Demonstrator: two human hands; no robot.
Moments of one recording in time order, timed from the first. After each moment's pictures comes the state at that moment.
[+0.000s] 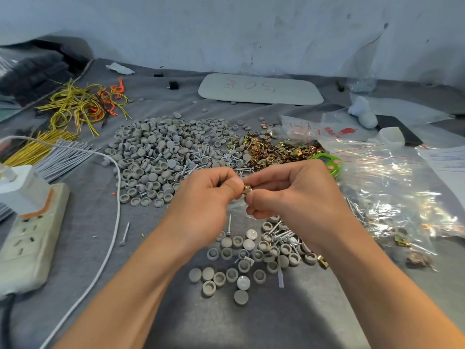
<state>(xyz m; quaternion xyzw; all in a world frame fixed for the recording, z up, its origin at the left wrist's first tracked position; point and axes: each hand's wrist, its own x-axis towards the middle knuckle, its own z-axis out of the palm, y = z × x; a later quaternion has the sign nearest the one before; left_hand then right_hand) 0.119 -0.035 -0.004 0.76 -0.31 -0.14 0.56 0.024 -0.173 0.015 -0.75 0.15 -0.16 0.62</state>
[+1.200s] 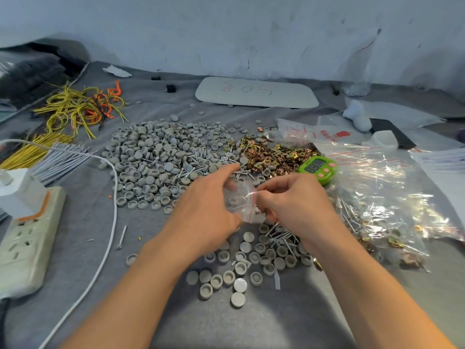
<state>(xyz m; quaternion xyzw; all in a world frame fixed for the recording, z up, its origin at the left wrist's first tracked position) 0.123 -0.043 -0.011 0.88 -0.36 -0.07 0.31 0.035 -0.188 -0.012 -0.78 0.31 -0.16 0.52</state>
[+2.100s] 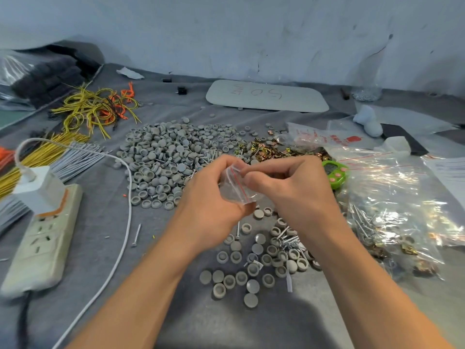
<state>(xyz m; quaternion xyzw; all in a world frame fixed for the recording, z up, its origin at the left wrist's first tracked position) 0.128 -0.029 -0.005 0.79 -0.33 -0.06 0.52 0.046 -0.164 0.016 -0.79 0.16 -0.25 0.53</state>
